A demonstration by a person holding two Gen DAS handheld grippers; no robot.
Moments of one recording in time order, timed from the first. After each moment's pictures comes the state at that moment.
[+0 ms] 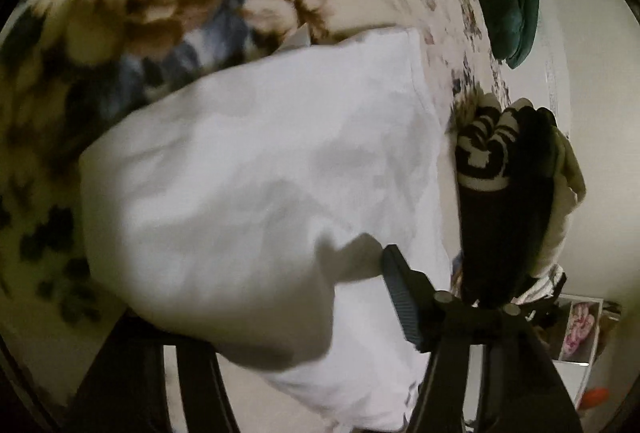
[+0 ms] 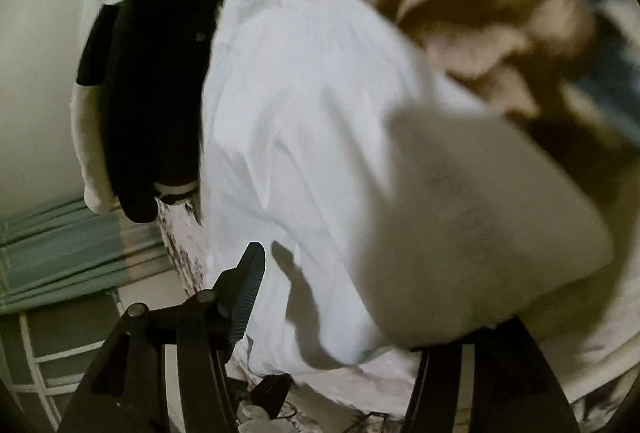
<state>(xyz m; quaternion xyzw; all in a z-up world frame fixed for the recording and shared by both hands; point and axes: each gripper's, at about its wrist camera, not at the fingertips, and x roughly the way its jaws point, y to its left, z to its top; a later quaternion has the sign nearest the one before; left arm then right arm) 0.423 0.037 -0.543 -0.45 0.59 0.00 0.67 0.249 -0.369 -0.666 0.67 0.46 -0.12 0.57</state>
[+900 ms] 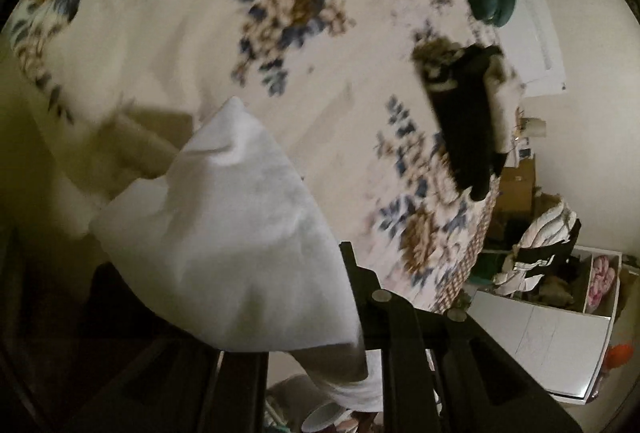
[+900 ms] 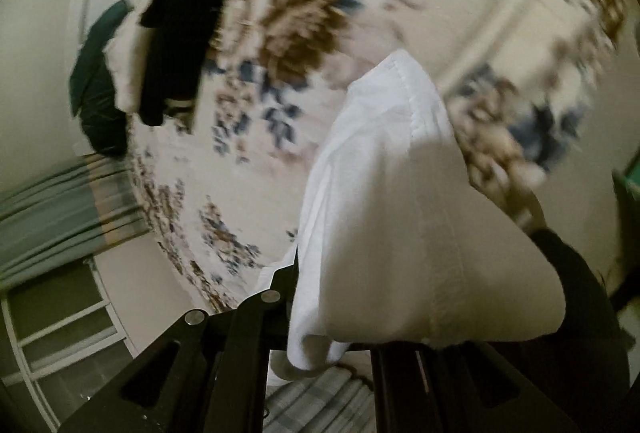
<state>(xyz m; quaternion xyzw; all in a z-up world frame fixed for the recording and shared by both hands) 0.251 0.070 -0.383 -0.38 0.65 -0.02 0.65 0.057 -0.330 -0.495 0.64 0.53 -0.15 0.53</state>
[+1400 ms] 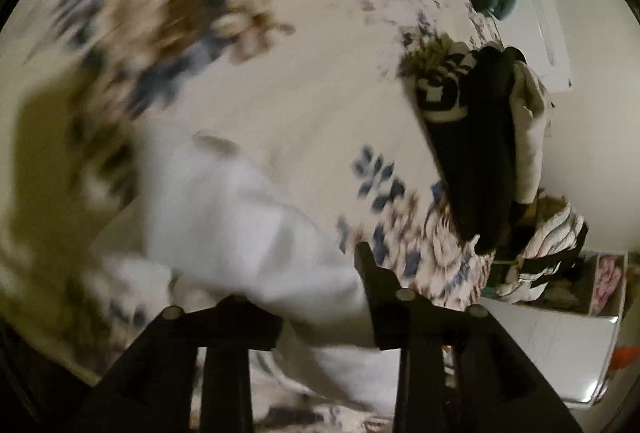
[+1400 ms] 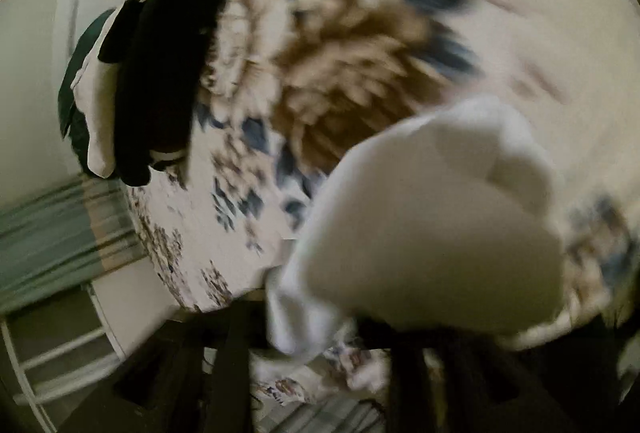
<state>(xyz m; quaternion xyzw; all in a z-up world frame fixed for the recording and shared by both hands) 0.411 0.004 -0.468 -0.36 0.65 -0.05 0.67 0.207 -0.377 -0.591 0.64 0.52 -0.16 0.55</state>
